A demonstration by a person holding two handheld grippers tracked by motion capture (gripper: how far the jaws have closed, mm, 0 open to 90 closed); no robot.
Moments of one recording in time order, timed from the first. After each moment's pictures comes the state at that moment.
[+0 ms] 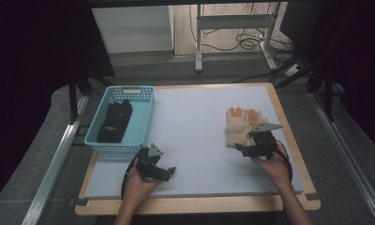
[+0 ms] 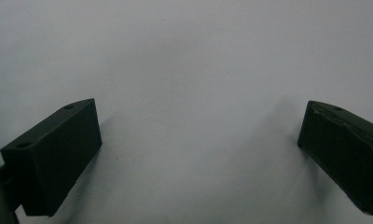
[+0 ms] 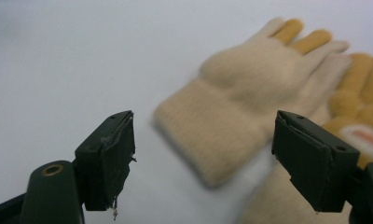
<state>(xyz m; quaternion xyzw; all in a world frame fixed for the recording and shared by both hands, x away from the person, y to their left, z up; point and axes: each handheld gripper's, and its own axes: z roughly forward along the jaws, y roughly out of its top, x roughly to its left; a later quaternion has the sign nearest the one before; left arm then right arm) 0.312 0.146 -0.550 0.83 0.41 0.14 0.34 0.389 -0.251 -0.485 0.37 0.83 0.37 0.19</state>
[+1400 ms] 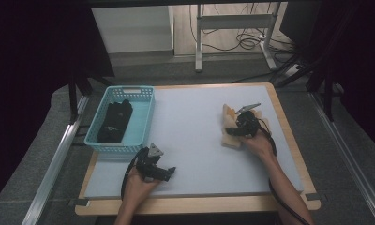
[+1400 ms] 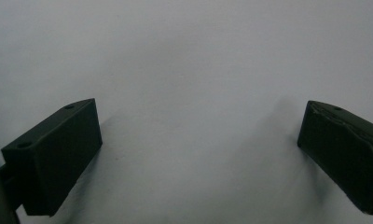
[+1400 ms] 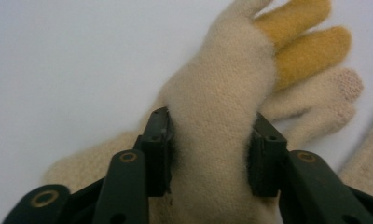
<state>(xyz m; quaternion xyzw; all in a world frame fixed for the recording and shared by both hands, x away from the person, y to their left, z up) 0.312 0.146 -0.550 0.83 0.41 0.14 0.34 0.484 -0.222 -0.515 0.35 0.87 0.33 0.11</state>
